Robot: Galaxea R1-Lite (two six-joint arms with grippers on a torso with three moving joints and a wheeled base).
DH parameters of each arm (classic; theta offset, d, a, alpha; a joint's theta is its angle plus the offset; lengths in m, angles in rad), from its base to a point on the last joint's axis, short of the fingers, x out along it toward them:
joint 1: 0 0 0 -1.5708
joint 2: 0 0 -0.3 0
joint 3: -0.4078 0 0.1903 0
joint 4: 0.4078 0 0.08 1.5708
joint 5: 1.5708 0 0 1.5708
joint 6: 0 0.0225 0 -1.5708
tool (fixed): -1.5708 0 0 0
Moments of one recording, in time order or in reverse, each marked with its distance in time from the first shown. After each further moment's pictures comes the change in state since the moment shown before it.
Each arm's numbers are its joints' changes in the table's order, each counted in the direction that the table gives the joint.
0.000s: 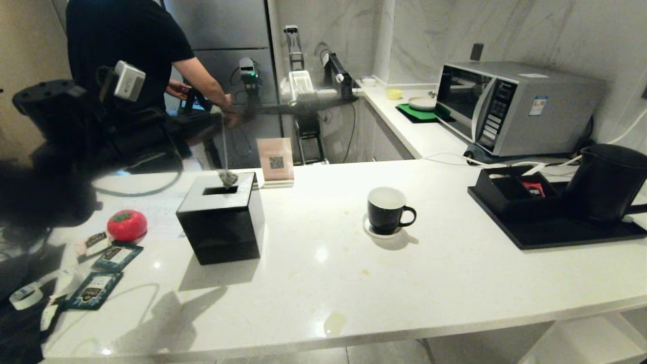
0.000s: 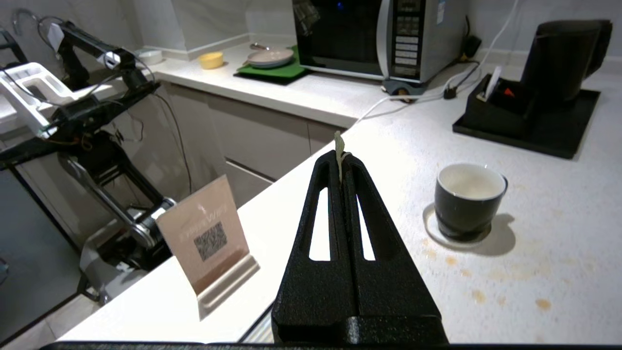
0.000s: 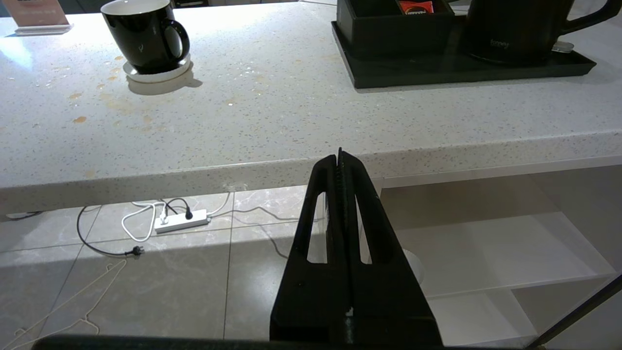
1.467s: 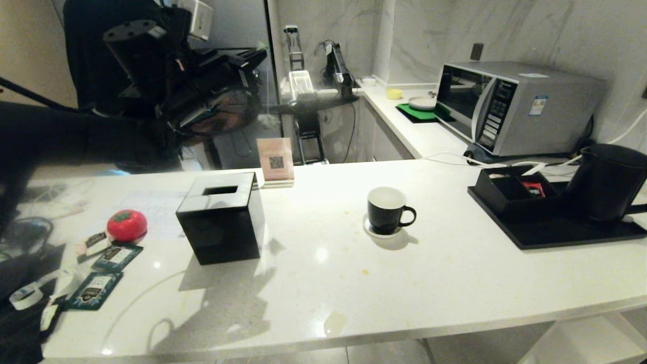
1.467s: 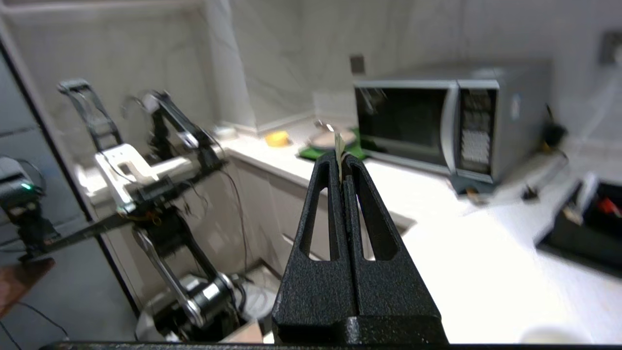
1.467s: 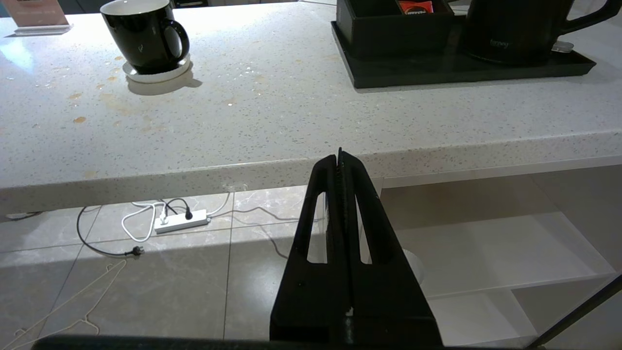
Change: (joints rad) left arm -0.259 0.174 -0.530 0.201 0.432 0.057; right arm 0.000 0.000 0.000 0.000 0.000 0.000
